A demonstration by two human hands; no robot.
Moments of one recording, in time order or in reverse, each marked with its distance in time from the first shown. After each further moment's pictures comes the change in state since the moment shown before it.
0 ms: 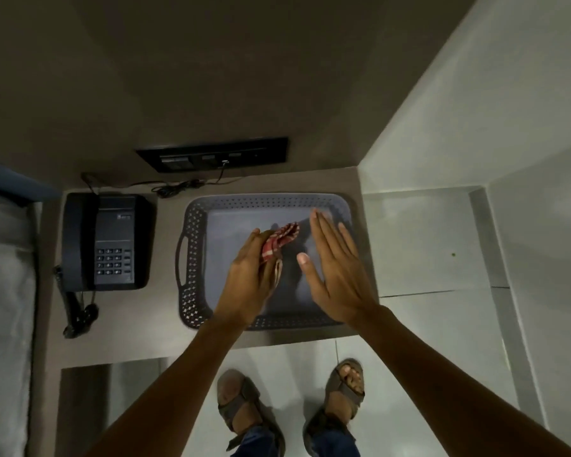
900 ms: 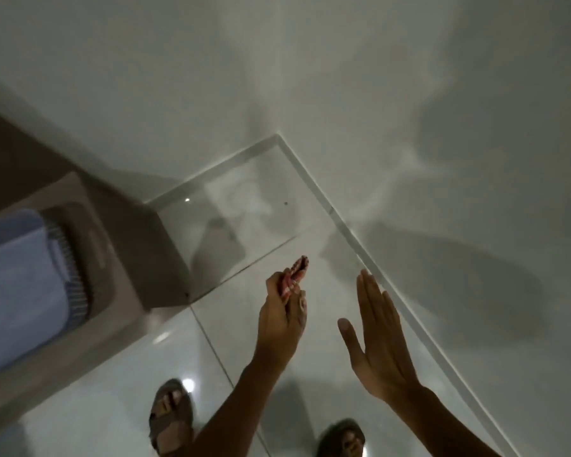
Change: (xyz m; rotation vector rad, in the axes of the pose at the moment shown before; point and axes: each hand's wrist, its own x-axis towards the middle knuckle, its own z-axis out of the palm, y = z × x) left_hand -0.175 0.187 0.467 -0.298 -0.383 -0.006; right_hand -0.460 0.272 -0.197 0.035 0.057 0.697
